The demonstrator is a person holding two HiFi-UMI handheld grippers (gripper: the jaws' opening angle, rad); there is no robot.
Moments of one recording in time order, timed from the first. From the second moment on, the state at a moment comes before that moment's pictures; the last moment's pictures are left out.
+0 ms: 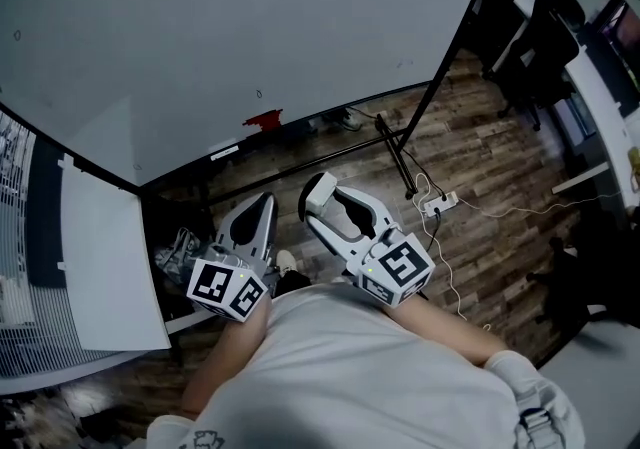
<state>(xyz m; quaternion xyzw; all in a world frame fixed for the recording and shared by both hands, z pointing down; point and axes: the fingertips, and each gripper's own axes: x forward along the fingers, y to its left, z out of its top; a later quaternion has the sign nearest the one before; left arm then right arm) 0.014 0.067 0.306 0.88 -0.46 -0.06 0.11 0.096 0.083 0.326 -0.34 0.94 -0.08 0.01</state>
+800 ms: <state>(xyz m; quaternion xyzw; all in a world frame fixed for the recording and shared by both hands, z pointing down) -0.018 -0.029 0.306 0.90 -0.42 -0.06 0.10 0.060 -0.010 0.342 -0.39 0.92 -0.09 0.00</state>
